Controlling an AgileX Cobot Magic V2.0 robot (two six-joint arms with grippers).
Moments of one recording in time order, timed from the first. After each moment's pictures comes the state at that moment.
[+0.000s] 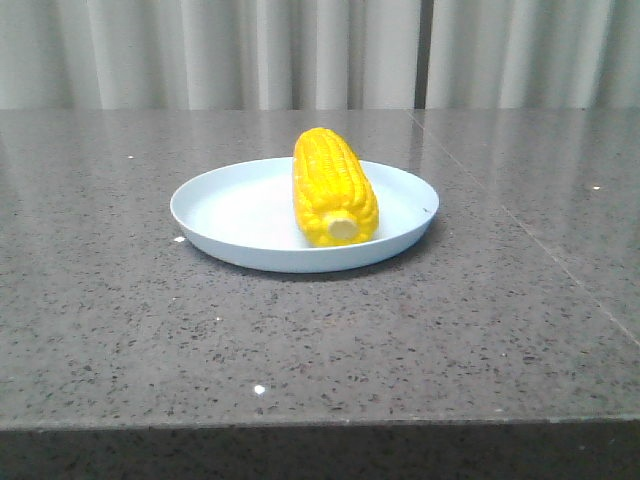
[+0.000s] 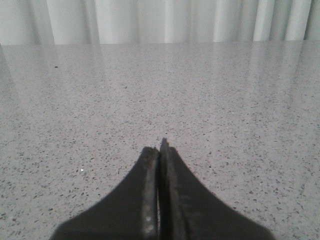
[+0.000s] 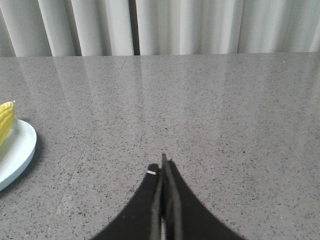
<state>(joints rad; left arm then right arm) 0.04 -0.01 0.00 0.03 0.18 0.03 0.16 0.14 -0.37 -0.25 0.47 0.34</state>
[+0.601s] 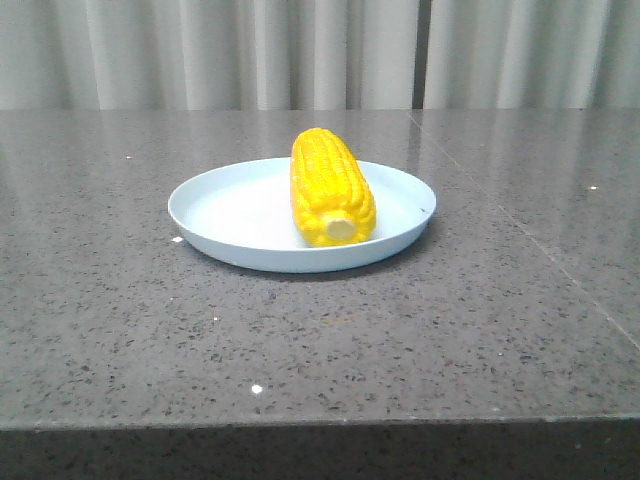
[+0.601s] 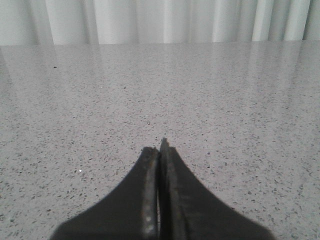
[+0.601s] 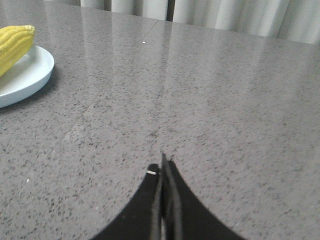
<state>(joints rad) 0.04 -0.01 0.00 0.03 0.18 0.03 0.13 0.00 -0.05 0.06 0.30 -0.10</state>
